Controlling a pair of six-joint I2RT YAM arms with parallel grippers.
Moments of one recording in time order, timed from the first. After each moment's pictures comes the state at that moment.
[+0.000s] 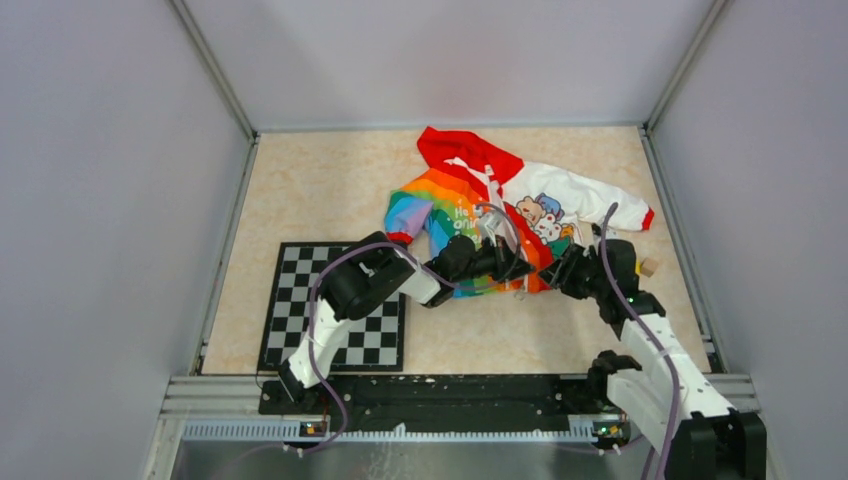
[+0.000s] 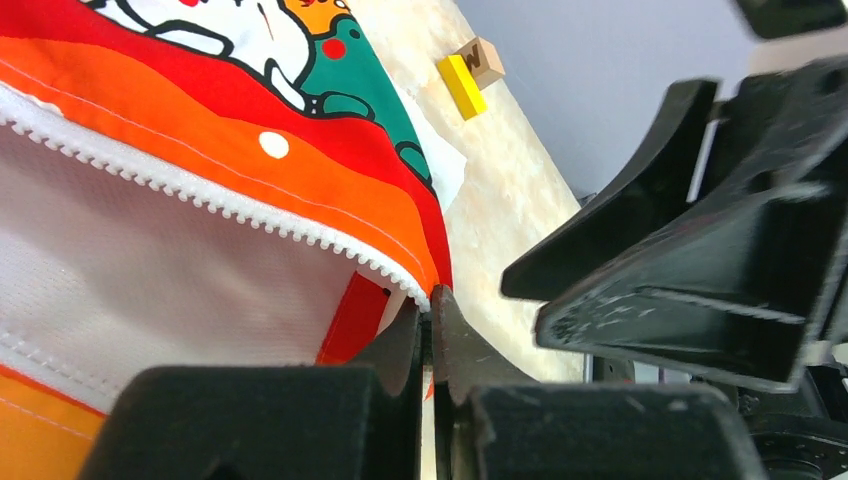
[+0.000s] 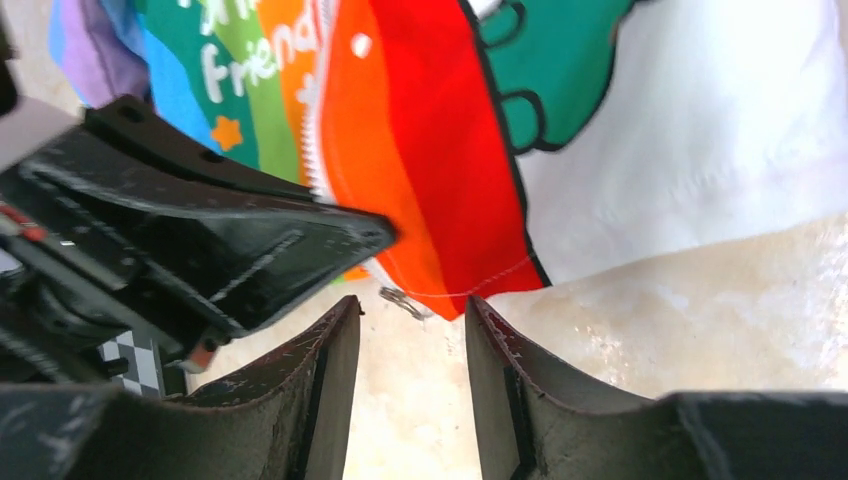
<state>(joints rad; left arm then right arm) -0.92 2.21 1.04 1.10 0.33 -0.85 0.09 0.83 0.37 -0.24 -0.29 0.57</state>
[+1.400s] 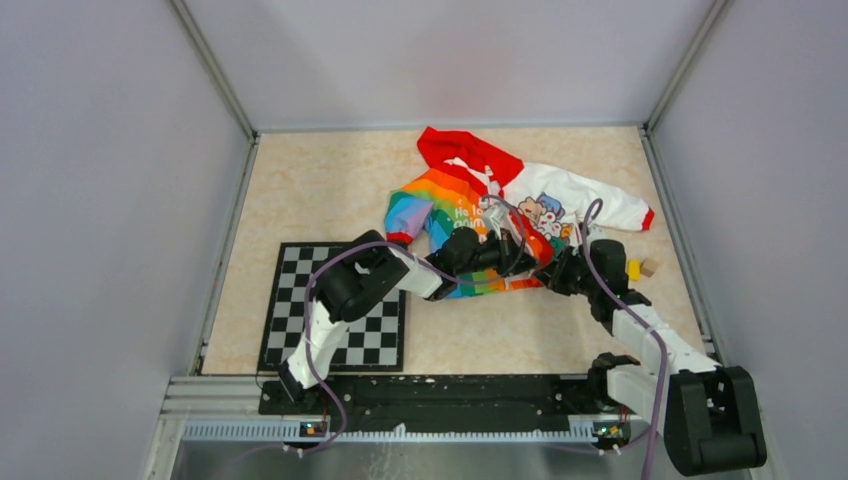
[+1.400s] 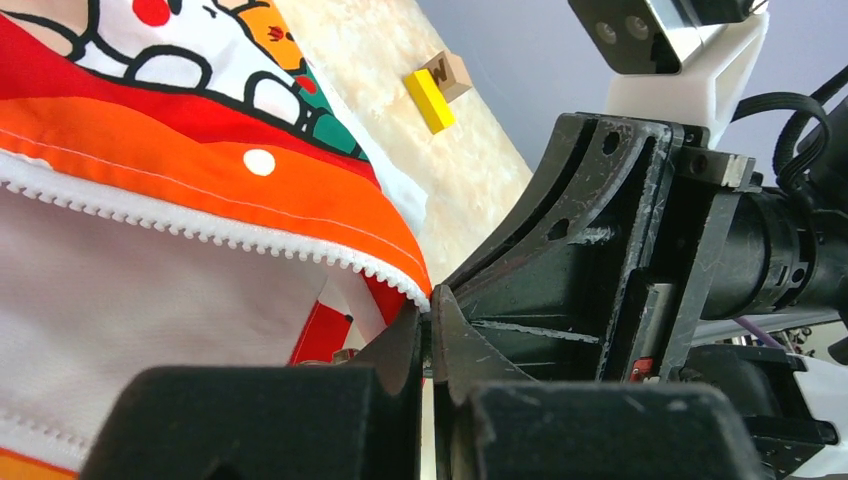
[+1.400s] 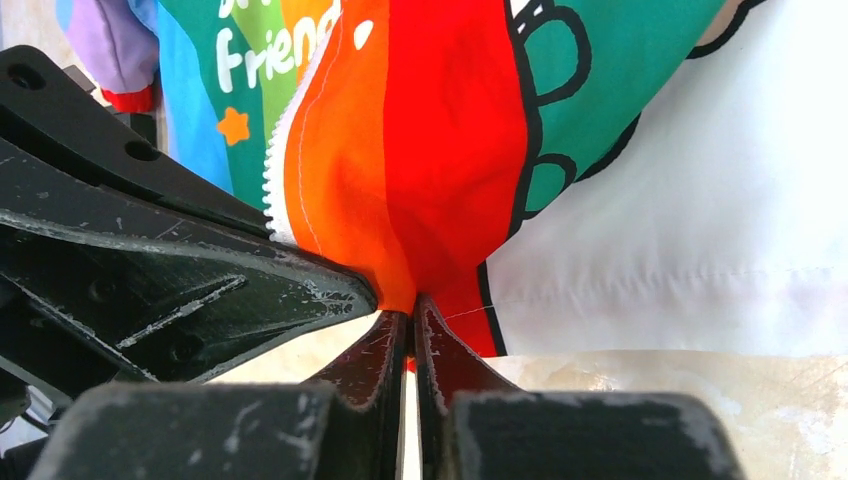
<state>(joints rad) -0.91 2.17 1.10 1.03 0.37 -0.84 0.12 0.98 0.32 0.05 -0.35 0.52</state>
